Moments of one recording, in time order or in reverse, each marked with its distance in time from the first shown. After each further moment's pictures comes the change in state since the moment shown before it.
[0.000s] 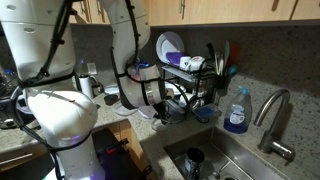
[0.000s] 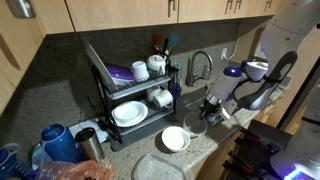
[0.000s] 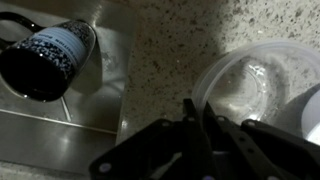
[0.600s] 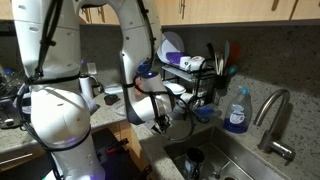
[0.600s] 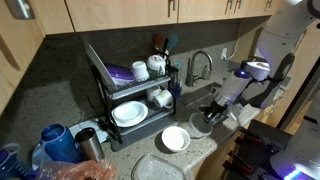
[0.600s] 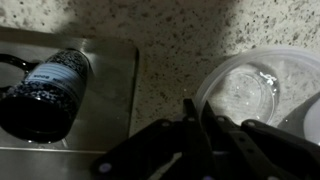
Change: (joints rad) arm -0.212 0.085 0.016 0.017 -0.396 0.190 0.295
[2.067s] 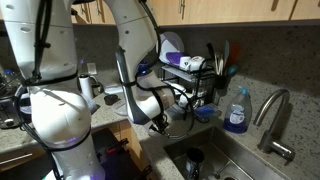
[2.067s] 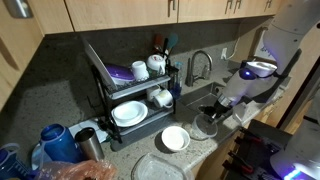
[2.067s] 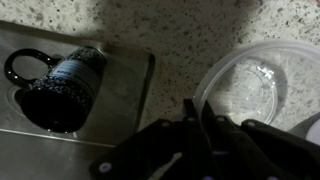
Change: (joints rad) arm 0.028 -0.068 -0.017 0.000 -0.278 -0.082 0.215
